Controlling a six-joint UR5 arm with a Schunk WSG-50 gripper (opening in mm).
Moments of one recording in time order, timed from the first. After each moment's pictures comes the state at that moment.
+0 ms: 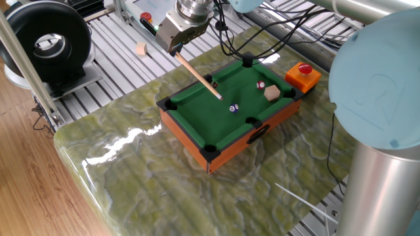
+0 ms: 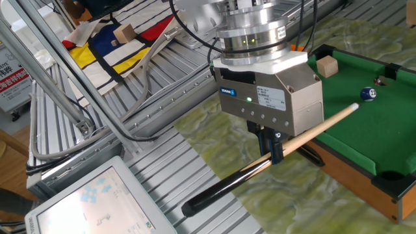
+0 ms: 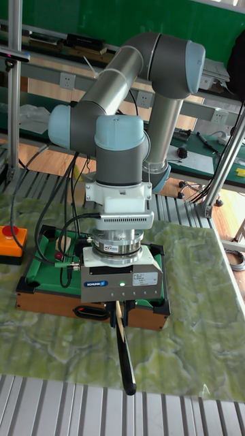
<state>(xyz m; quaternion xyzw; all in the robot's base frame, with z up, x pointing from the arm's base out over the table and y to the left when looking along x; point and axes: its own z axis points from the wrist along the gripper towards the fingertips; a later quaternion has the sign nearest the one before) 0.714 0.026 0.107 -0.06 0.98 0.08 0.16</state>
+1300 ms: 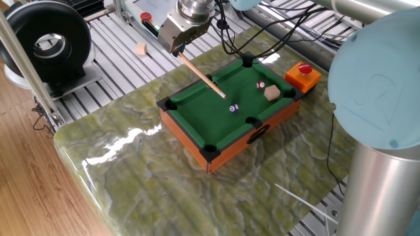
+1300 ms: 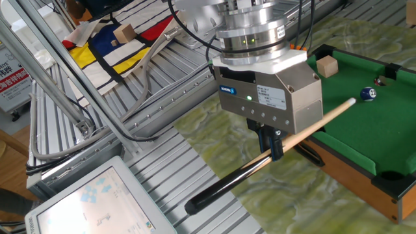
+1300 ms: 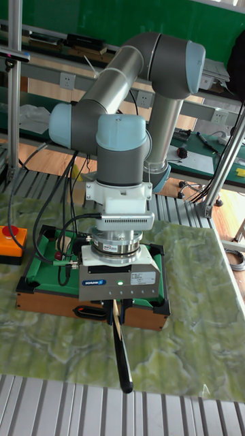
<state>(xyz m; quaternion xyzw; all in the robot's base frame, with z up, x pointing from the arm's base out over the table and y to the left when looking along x) 0.708 0.019 0.105 -0.06 0.99 0.07 0.14</state>
